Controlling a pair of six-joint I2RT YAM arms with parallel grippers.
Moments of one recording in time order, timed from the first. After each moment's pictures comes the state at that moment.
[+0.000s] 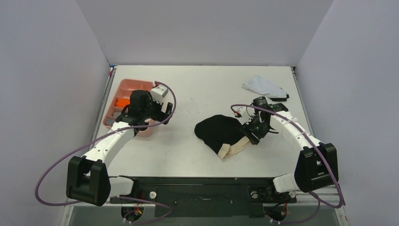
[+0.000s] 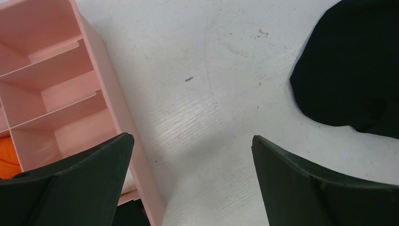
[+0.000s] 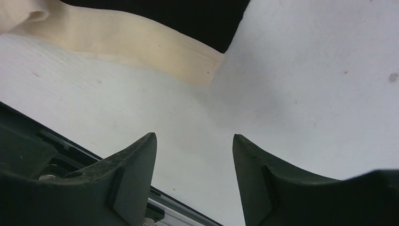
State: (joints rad) left arm -0.25 1.27 0.86 -0.18 0.23 0.15; right arm 0.30 1.38 1.00 -0.98 -0.10 -0.59
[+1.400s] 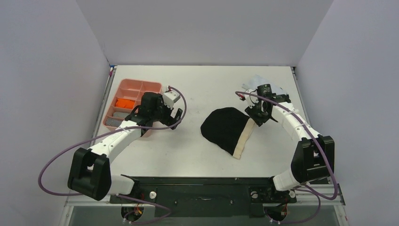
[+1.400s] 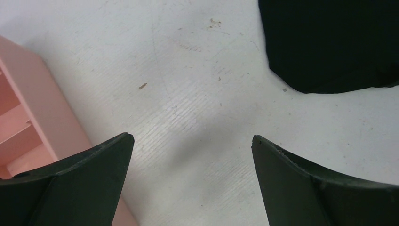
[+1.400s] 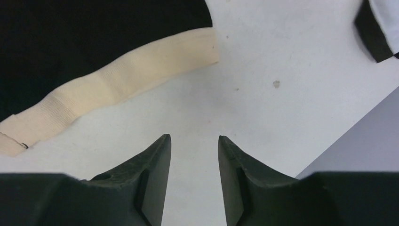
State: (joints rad) left arm -0.35 1.34 0.86 -0.17 0.26 0.18; right arm 0.20 1.49 1.16 -0.82 0.01 -0.56
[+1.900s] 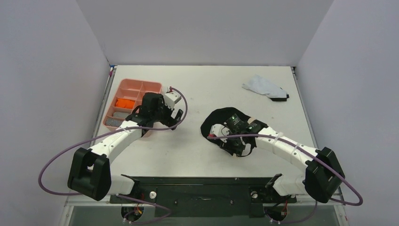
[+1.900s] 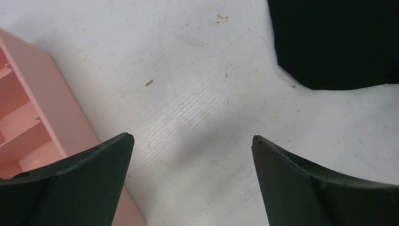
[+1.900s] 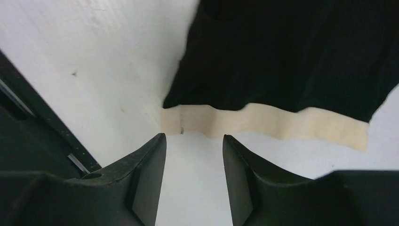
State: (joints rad) left arm -0.40 1.34 0.86 -0.18 0.23 0.21; right arm 0.67 1.30 0.89 -0.81 -0.03 -0.56
